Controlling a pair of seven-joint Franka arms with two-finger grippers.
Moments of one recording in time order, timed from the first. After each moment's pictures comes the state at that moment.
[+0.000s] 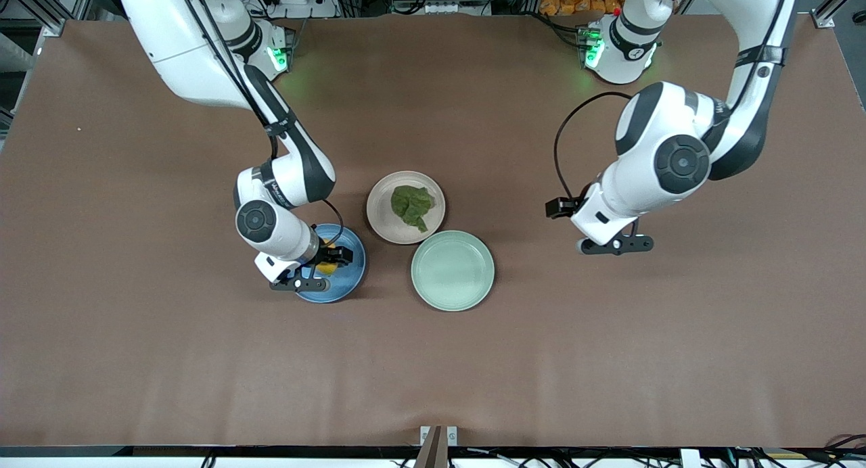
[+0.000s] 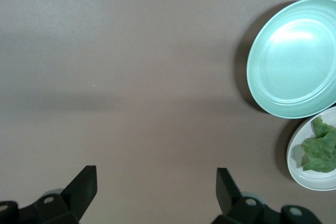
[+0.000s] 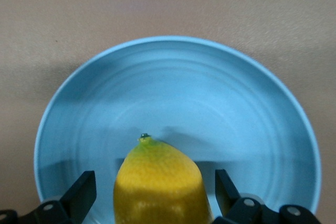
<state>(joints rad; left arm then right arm) -0.26 0.31 -0.15 -1.73 -0.10 1.90 -0.43 0.34 0.65 0.05 -1.79 0.11 2.43 0.33</state>
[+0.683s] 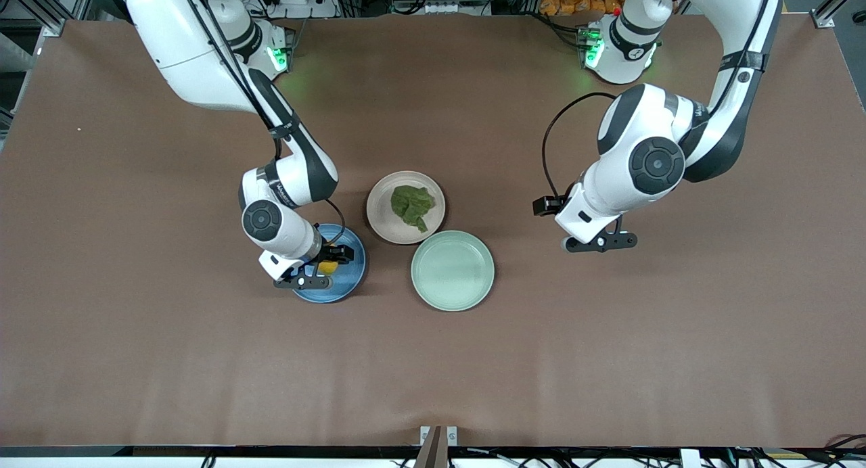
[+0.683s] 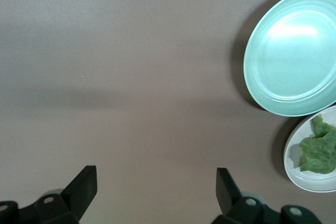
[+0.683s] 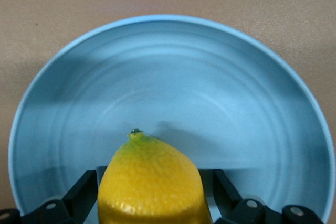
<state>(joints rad) -0.29 0.33 -0.15 -1.73 -0.10 1.90 -0.47 0.35 0.66 0.05 -1.82 0.10 2.46 0.33</state>
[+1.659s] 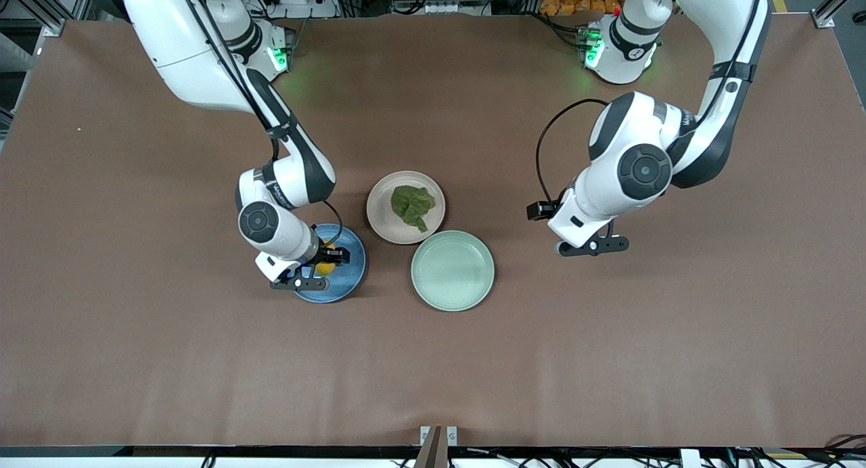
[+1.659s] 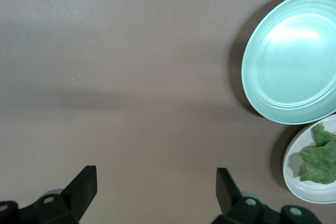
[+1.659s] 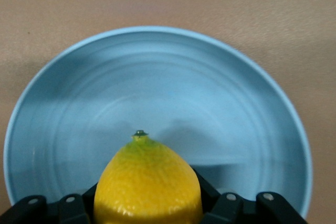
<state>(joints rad) -0.31 0.37 -0.15 -1.73 -0.08 1.94 -0.51 0.34 0.66 0.03 -1.78 0.10 2.39 0.33</state>
